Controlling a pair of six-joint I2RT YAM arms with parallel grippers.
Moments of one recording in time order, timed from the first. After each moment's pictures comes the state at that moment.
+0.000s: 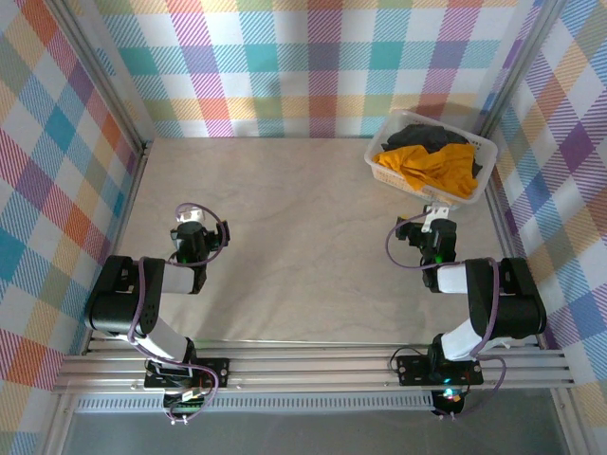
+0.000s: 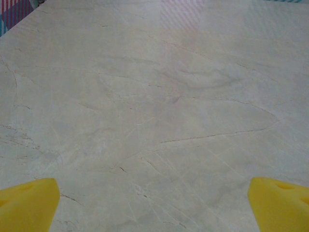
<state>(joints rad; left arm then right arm) -0.08 1.58 0.40 0.73 -0.22 -0.13 0.04 1.53 0.37 0.76 0.07 0.09</state>
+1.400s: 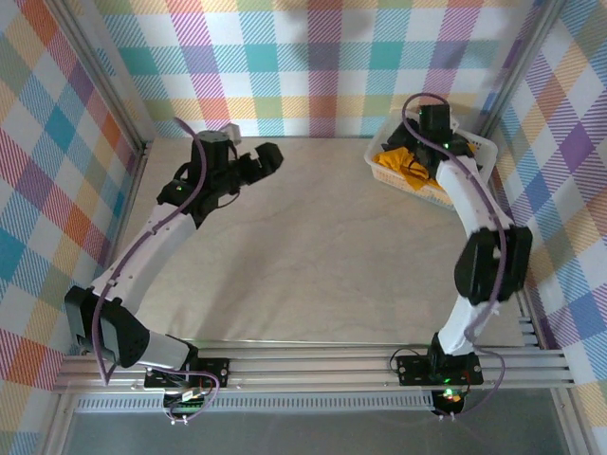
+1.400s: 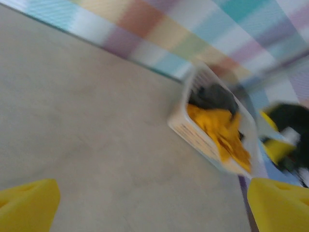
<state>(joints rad) -0.41 1.42 1.40 -0.44 0.15 -0.71 0.11 1.85 1.71 -0.58 0.16 0.76</state>
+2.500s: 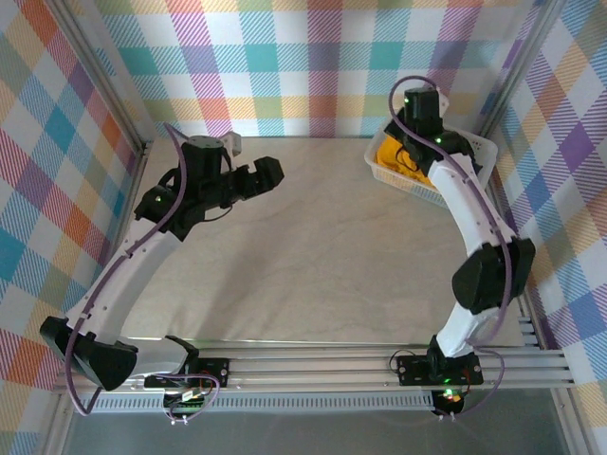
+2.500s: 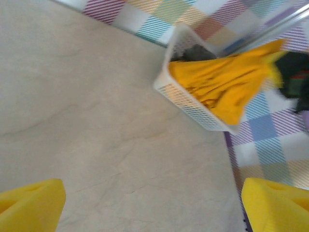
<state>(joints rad) -0.47 1.30 1.47 -0.72 0.15 -0.69 0.29 1.71 1.82 -0.59 0.29 0.66</state>
